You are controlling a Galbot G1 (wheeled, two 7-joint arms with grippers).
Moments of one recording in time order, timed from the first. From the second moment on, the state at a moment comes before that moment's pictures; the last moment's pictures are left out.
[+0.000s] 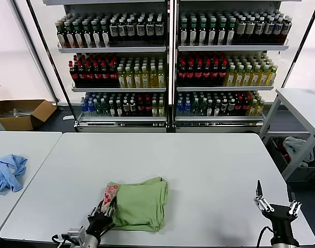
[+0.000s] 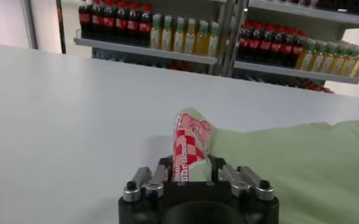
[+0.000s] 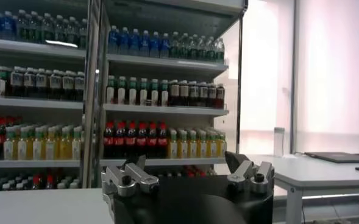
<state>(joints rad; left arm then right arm) 1.53 -1.02 -0.25 -1.99 -0.63 0.15 -0.35 -1.82 1.02 0.62 2.15 0.35 0.26 0.49</state>
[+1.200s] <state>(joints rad) 1.53 -0.74 -0.80 -2.09 -0.75 0.26 -0.30 -1.75 1.01 0.59 2.14 0.36 0.24 0.49</state>
